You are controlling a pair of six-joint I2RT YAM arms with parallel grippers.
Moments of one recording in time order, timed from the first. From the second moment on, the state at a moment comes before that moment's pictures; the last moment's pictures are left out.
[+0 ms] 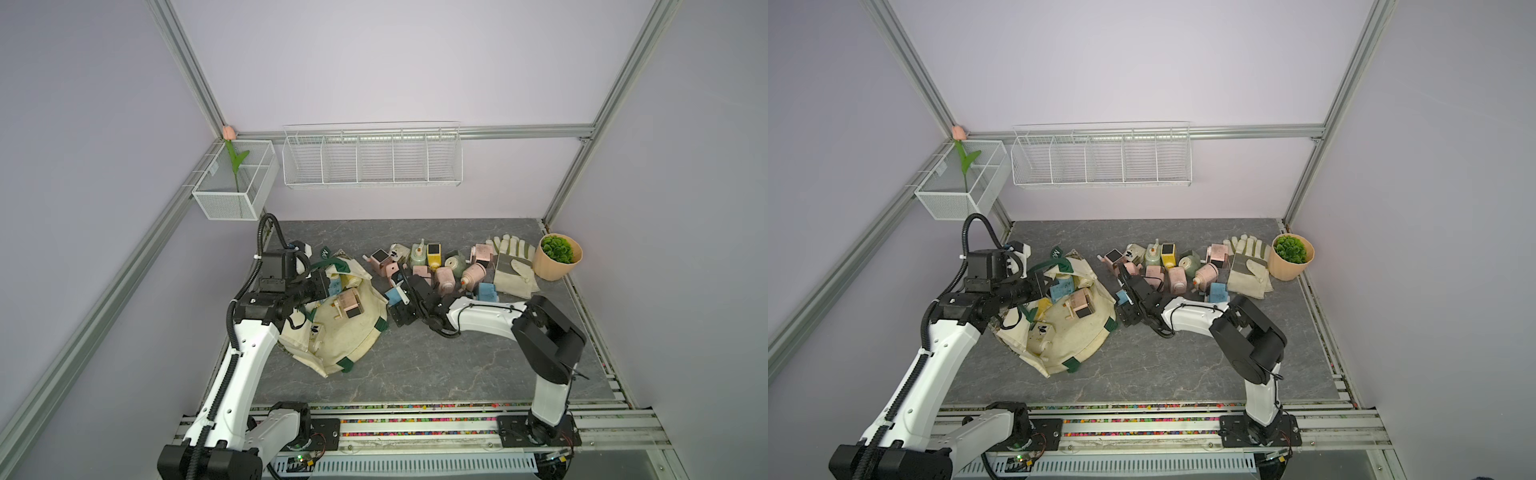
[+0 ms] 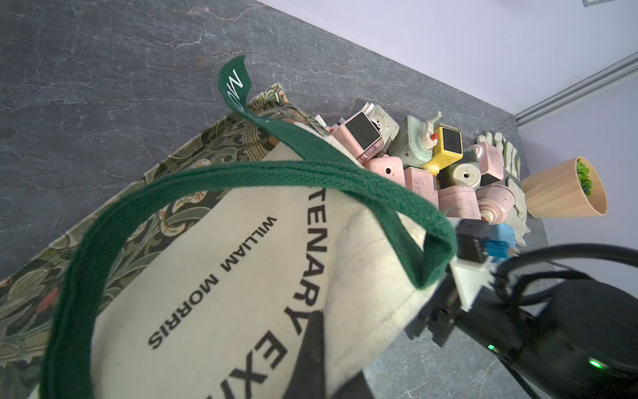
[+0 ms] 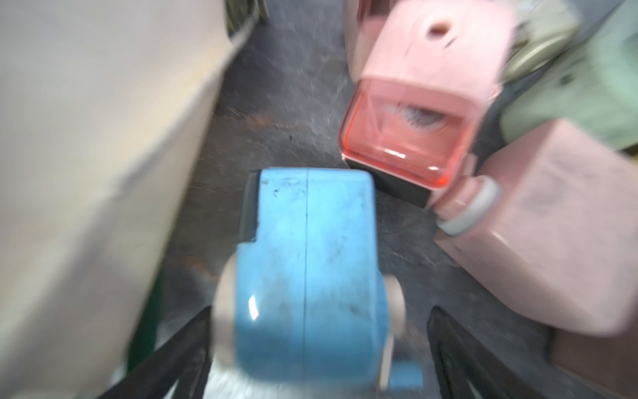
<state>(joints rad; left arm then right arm) -0.13 1.07 1.07 -0.73 0.28 -0.34 0.86 1.82 1.11 -0.08 0.15 0.13</state>
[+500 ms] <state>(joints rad) -0.12 1.07 1.07 -0.73 0.29 -0.34 1.00 1.39 0.86 0.06 0.08 0.09</state>
